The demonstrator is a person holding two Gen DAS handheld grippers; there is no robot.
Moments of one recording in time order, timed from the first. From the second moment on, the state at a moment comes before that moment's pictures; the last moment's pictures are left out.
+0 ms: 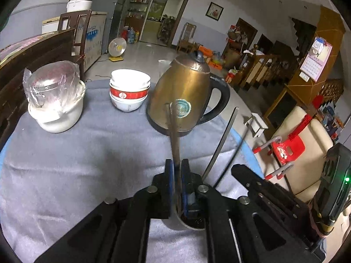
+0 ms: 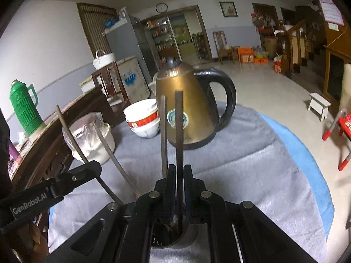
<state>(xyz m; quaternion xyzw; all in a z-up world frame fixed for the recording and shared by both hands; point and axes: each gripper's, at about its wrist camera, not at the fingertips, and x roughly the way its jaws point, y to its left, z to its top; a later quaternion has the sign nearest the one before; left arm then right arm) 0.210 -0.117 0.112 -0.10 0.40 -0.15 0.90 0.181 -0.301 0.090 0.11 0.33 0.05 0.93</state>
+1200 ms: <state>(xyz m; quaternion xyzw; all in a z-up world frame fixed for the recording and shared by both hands) 0.060 0.070 -0.034 -0.08 0.58 0.00 0.81 0.101 -0.200 -0.024 0.11 0.58 0.15 0.79</state>
